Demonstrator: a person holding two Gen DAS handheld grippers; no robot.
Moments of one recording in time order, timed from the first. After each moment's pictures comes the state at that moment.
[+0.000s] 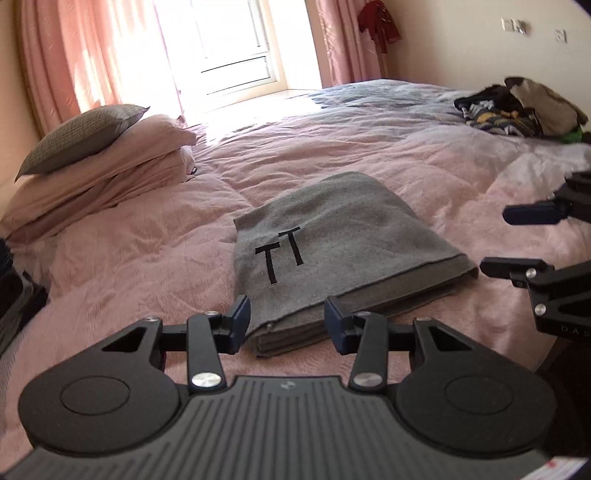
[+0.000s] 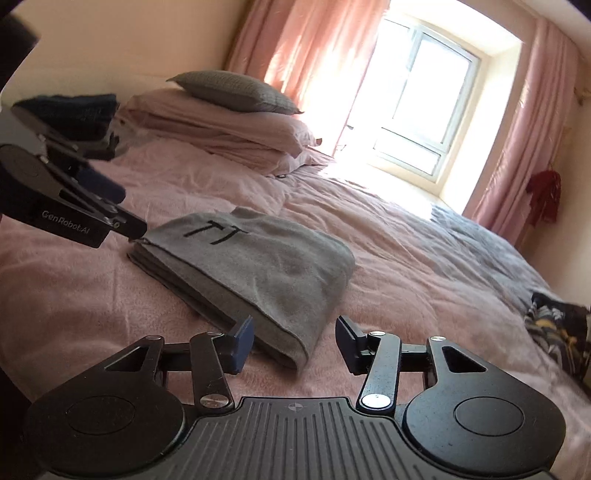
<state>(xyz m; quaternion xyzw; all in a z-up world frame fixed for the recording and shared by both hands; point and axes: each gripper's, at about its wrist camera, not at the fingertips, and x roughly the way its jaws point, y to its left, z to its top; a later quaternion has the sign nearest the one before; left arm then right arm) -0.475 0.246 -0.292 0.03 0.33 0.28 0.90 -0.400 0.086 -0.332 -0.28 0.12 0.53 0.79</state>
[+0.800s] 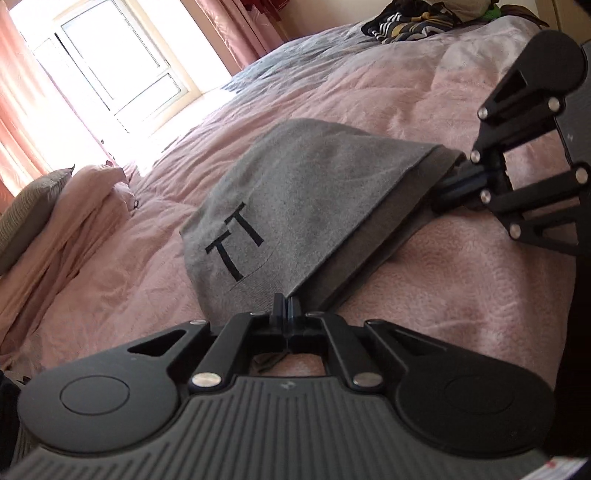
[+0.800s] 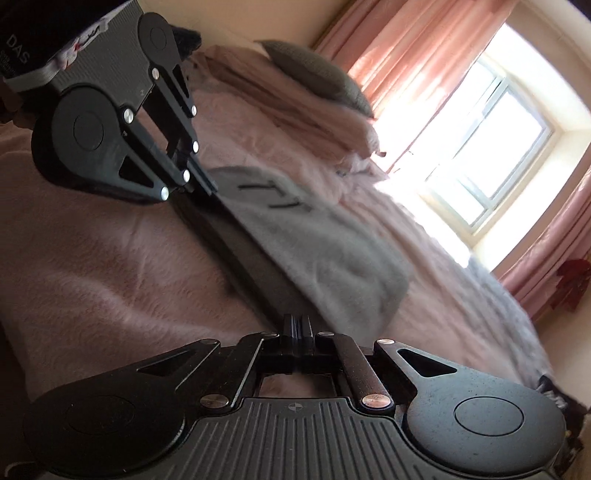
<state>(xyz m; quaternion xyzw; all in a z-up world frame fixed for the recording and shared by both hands) -0.452 0.255 -0.350 0.18 0.40 0.18 0.88 -0.405 0.128 -0.397 -0.40 0.07 0.57 0.72</state>
